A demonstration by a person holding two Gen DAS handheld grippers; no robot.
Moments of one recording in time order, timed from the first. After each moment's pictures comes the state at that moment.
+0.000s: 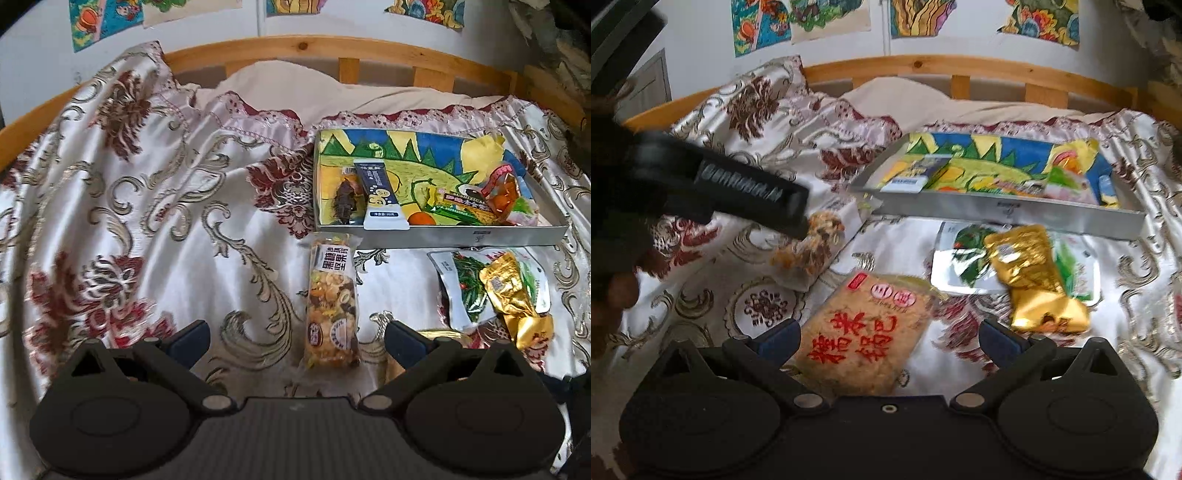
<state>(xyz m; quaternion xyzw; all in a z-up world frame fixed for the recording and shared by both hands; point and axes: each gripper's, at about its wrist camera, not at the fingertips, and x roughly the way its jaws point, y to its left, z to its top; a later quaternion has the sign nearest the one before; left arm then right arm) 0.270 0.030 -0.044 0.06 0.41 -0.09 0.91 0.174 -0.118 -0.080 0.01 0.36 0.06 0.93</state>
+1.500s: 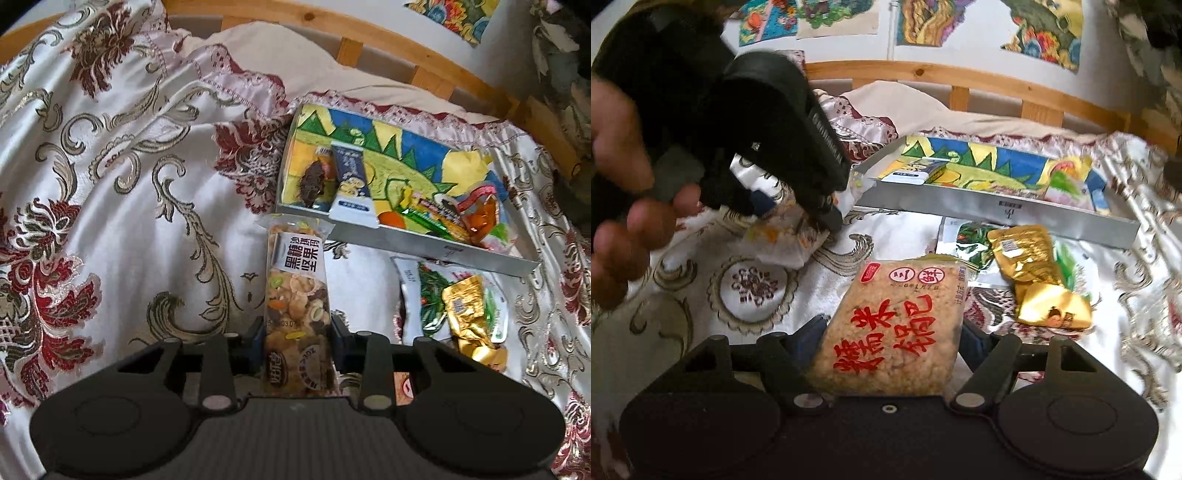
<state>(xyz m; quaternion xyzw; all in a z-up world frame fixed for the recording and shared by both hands) 0.289 0.029 -0.054 -0.06 0.46 -0.14 0.88 0.155 -0.100 -0.095 -0.06 0.32 0.03 0.95</state>
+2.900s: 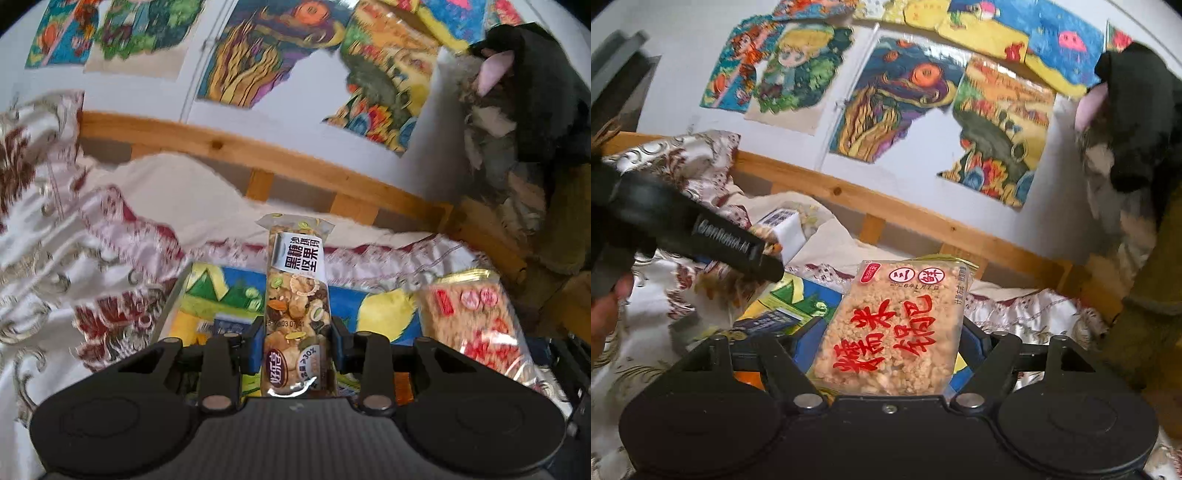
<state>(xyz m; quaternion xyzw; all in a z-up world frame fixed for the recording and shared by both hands) 0.361 -0.057 -0.019 -0.11 0.26 -0.20 0.94 0.286 -0.232 0.004 -0.15 0.17 -0.02 0.97</state>
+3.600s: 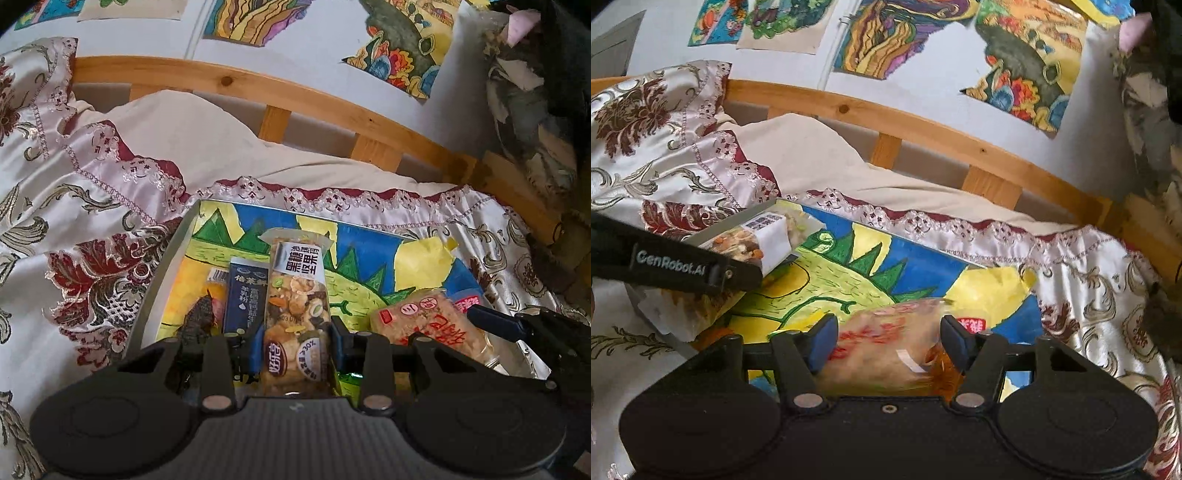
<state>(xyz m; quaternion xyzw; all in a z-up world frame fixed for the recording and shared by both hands) 0.396 -0.059 -0.072 -0.09 0.32 -0.21 0.92 0.349 -0.229 -0.058 -0.13 0.26 -0.02 0.96</state>
